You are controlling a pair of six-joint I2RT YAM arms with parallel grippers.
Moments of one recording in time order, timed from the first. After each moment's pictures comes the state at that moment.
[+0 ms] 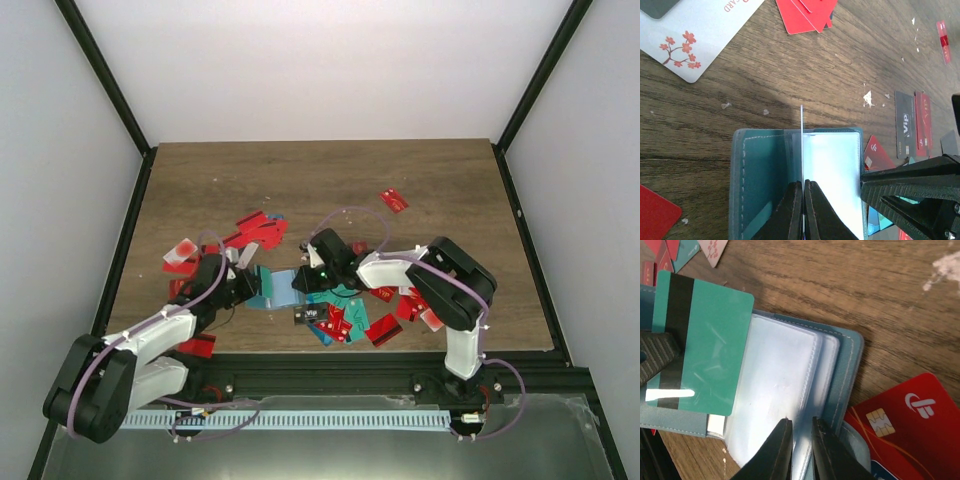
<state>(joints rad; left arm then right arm) -0.39 1.11 0.29 0.08 0.22 -0.80 0.83 1.89 0.98 0.04 -0.38 0.61</state>
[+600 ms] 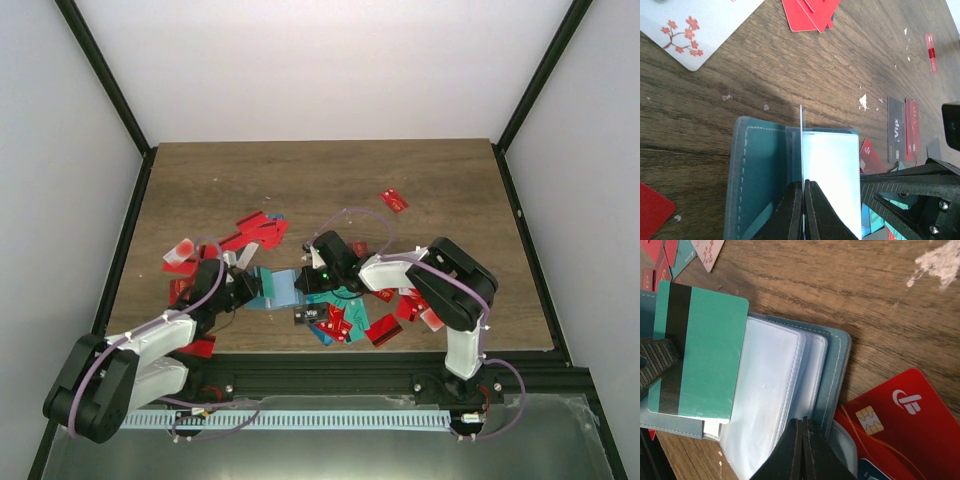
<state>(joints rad) -0.39 1.11 0.23 0.19 0.23 -0.89 0.83 1.88 0.94 0.10 -0.37 0.64</state>
